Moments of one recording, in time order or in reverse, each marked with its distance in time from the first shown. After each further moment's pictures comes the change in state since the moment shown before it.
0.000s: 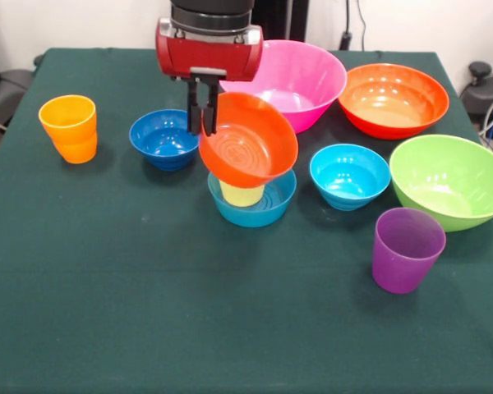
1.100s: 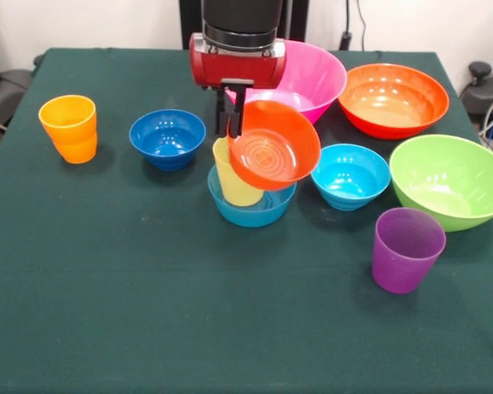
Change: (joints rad) arm 0.057 0.021 -0.051 0.066 -0.001 -0.057 0.000
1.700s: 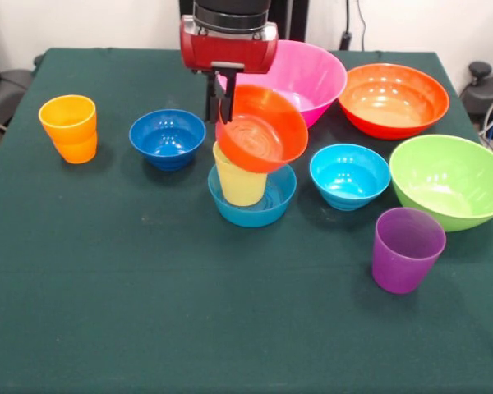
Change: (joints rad) arm -0.019 -0.034 -0.002 0.031 0.000 0.000 0.000
